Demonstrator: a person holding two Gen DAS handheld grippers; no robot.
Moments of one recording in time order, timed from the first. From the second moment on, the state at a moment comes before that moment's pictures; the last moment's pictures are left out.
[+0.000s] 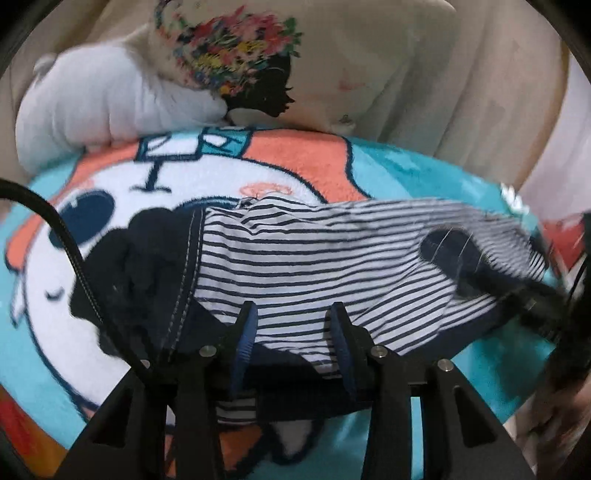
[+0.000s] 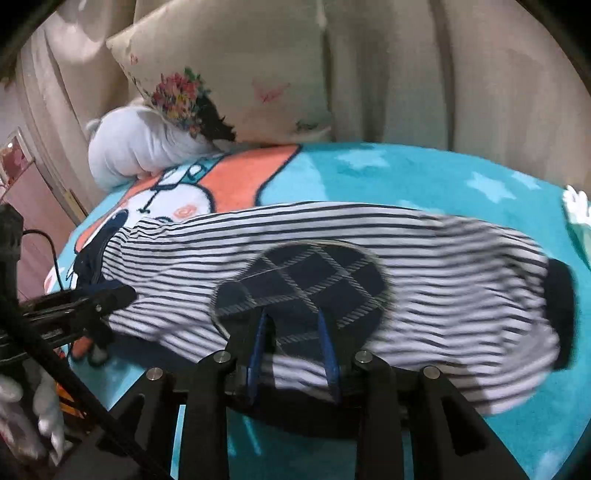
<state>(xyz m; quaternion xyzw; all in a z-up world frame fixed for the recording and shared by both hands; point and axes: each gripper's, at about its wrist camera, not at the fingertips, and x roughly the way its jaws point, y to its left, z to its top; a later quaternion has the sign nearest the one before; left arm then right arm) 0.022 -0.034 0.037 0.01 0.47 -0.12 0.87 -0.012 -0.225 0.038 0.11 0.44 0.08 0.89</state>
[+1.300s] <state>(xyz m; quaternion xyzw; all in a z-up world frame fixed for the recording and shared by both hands) 0.132 -0.286 0.014 -0.01 0.61 -0.39 0.69 -0.029 -0.322 0.030 0.28 0.41 0.02 0.87</state>
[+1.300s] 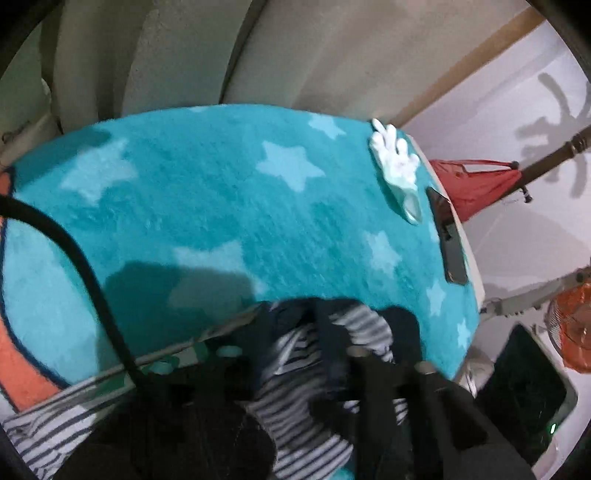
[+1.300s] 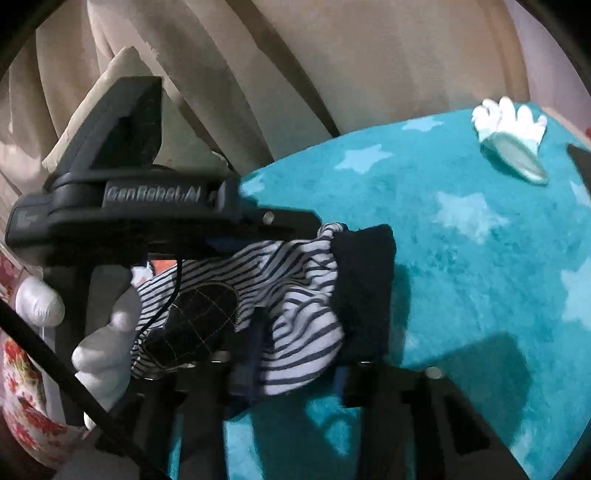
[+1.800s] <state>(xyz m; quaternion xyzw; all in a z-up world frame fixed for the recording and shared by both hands) 0.086 -0.124 0.085 -0.11 0.51 -0.29 0.80 -0.014 -0.235 0.081 0.17 0.36 0.15 0.91</state>
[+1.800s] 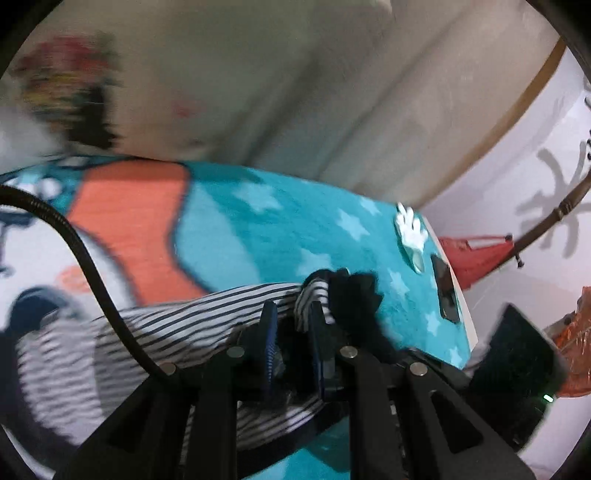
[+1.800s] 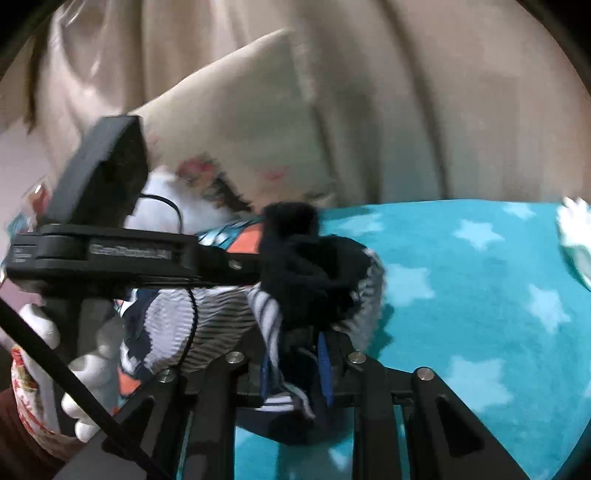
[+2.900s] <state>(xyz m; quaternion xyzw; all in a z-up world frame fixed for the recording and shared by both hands) 0.027 0.068 0.089 -0.22 0.44 -0.15 0.86 0.025 -0.151 0.062 0.17 0.43 0.25 0.85</state>
